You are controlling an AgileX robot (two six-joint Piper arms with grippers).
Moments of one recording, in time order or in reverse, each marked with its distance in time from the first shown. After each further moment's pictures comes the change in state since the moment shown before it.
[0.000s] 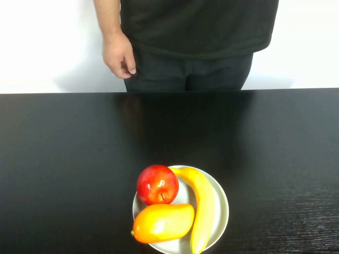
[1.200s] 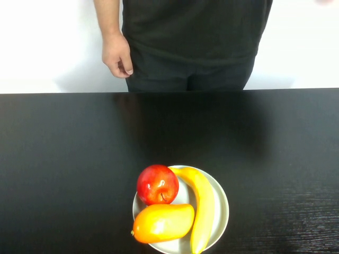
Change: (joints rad) right arm 0.000 0.000 -0.002 0.729 -0.258 0.018; left arm 0.000 0.000 0.000 0.000 0.000 0.000
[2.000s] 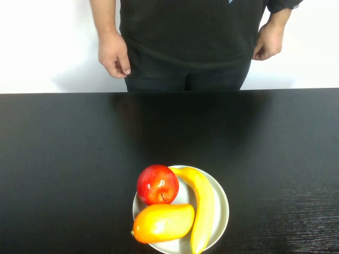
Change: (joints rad) right arm 0.000 0.005 -0.013 -0.005 0.092 -0.071; left arm 0.000 0.000 0.000 0.000 0.000 0.000
